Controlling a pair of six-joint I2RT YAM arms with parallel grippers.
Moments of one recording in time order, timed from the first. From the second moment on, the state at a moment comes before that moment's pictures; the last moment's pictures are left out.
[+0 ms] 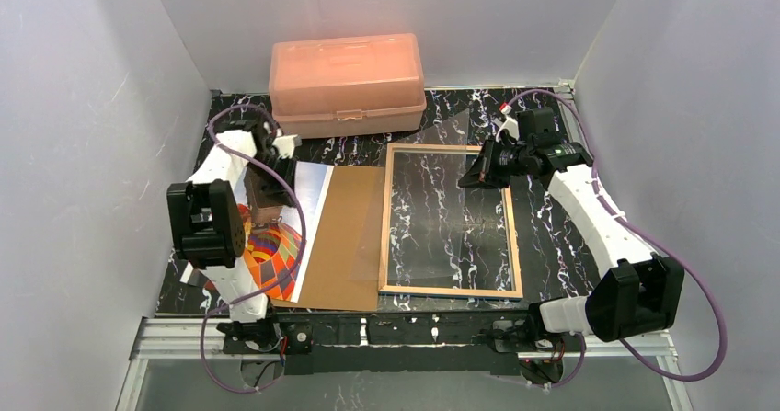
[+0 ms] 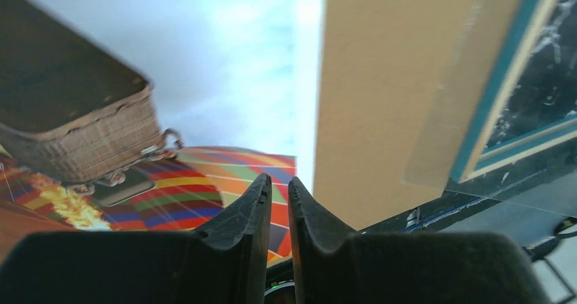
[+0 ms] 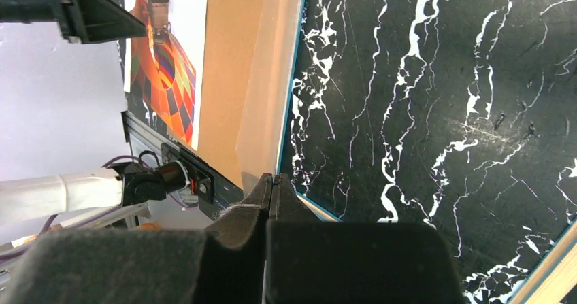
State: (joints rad) left arm 0.08 1.81 1.37 -1.11 0.35 0.21; right arm 0.26 1.32 1.19 -0.73 -0.58 0.49
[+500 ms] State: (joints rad) left arm -0.47 1.86 1.42 -1.08 0.32 0.17; right arm 0.22 1.33 1.27 -0.89 -0.36 0.37
